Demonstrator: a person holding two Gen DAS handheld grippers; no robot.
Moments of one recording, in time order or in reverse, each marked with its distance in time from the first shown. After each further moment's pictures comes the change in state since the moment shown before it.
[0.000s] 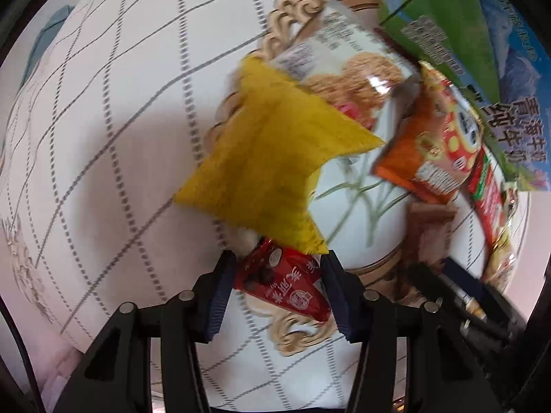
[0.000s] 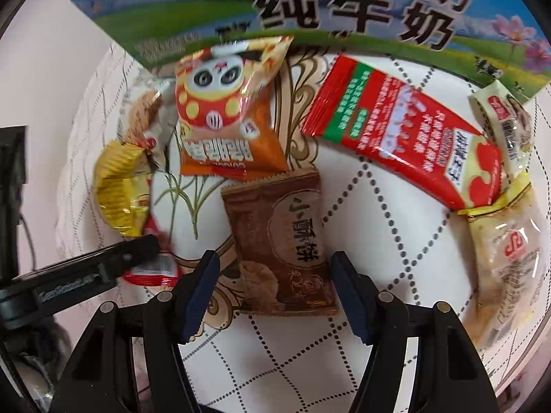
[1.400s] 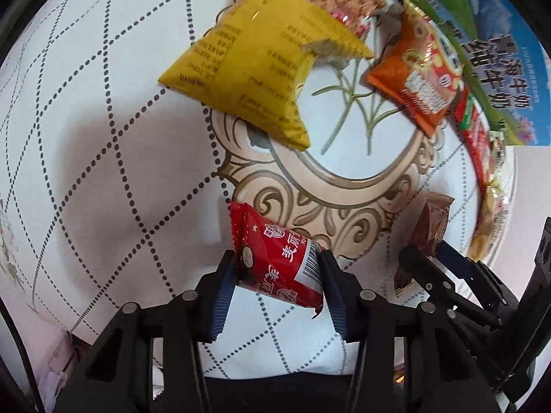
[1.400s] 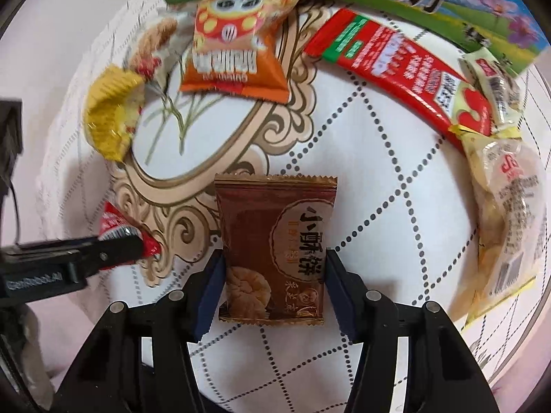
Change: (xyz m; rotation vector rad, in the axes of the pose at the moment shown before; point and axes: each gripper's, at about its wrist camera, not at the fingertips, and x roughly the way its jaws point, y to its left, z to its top) left arm 0.017 -0.031 -0.133 0.008 0.094 -0.111; right arm 0.008 0.006 -0.077 -0.095 0.012 -0.050
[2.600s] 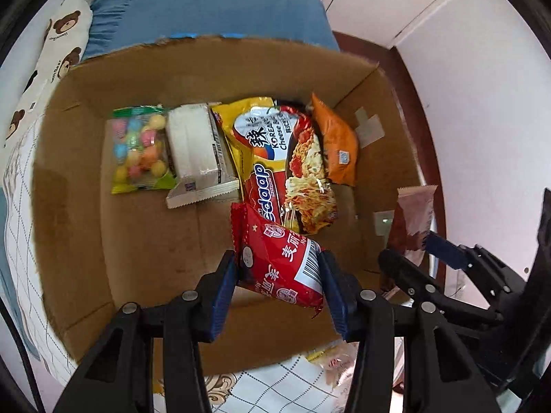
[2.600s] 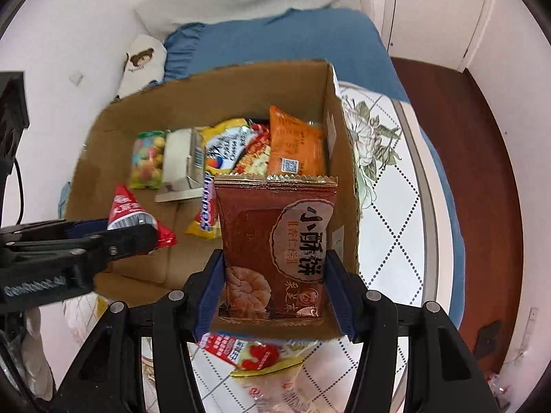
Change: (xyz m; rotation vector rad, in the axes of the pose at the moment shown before) left arm -0.112 -0.251 0.268 0.429 -0.078 0.043; right arm -0.153 -0.182 0.225 0.185 -0.182 -0.031
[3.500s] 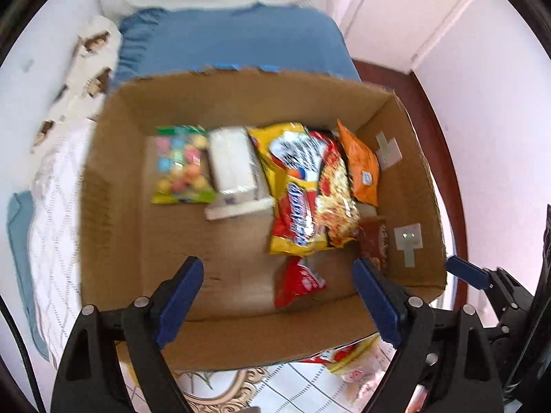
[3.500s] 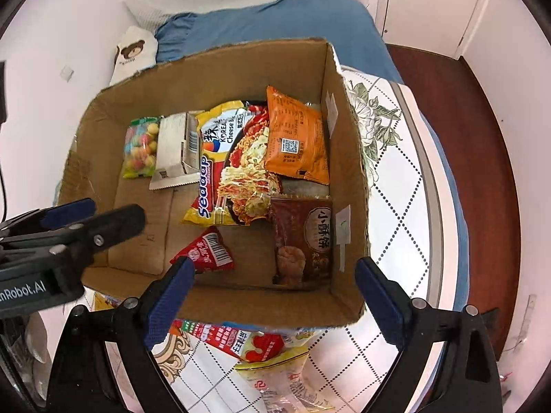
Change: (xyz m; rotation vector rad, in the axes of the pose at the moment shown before) left arm -0.032 0.011 -0.019 -0.019 -0.182 0.126; right arm 0.006 0.008 -0.014 0.032 0.029 -0.027
